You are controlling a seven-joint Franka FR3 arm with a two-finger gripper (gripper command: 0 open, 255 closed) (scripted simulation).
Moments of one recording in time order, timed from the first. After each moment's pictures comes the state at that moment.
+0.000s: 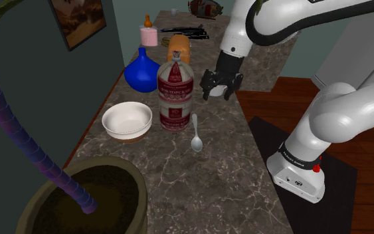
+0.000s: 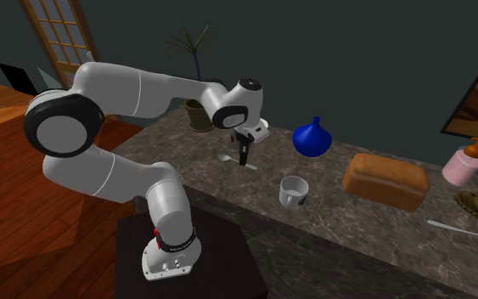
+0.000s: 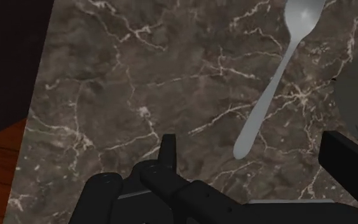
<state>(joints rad) 0.08 -0.72 0.25 -2.73 0.41 2.07 0.51</state>
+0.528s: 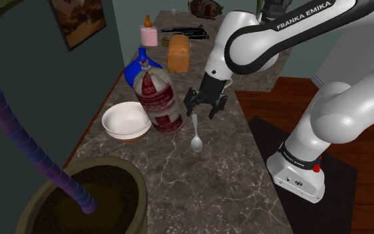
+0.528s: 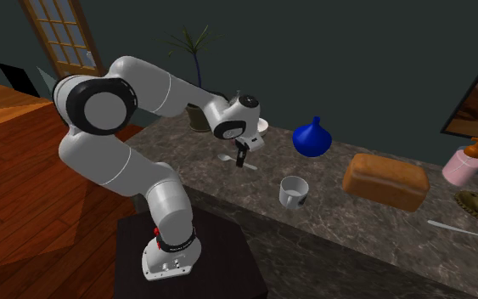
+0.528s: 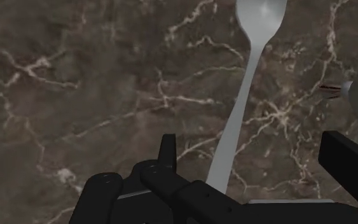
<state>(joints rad) 0.13 -0.51 0.35 -2.77 0.60 2.37 0.61</state>
